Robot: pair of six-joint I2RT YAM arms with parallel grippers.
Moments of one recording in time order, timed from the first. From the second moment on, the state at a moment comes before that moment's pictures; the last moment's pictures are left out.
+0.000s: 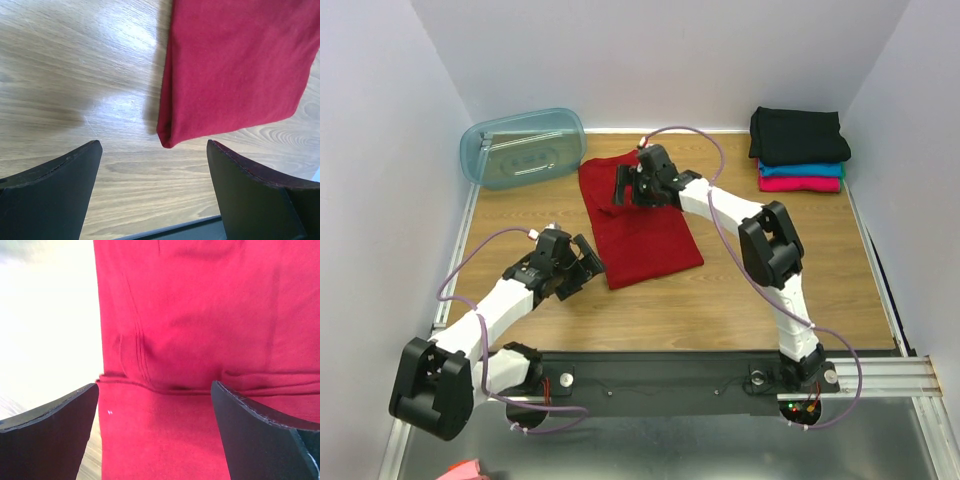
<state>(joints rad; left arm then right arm) -0.40 1.06 0.54 -0.36 0.04 -0.93 0.65 2.22 1.81 -0.32 -0.07 0.56</state>
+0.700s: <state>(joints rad) -0.43 1.29 0.52 -0.15 0.17 -0.94 0.47 1.51 0.92 -0.29 0.07 0.66</state>
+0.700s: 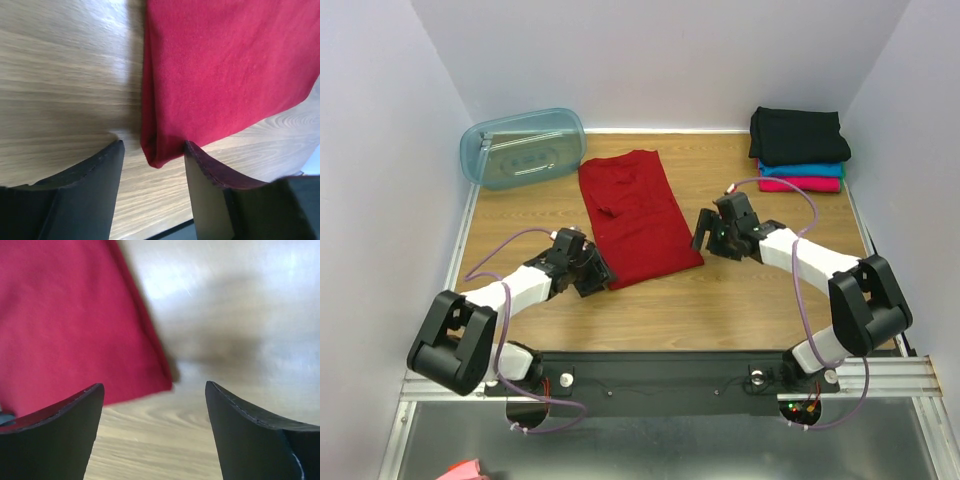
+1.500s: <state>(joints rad) -0.53 1.34 0.49 -0.05 0.18 -0.96 0.47 1.59 0.82 -0.20 -0.06 0.75</state>
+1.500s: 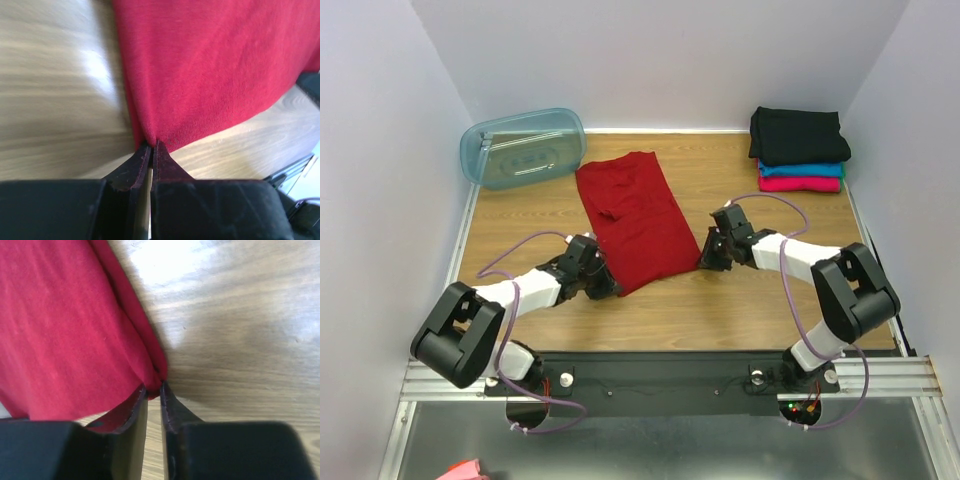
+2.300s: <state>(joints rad) -1.00 0.99 0.57 -0.27 0.10 -1.12 0.48 0.88 0.67 -0.60 0.22 0.79</state>
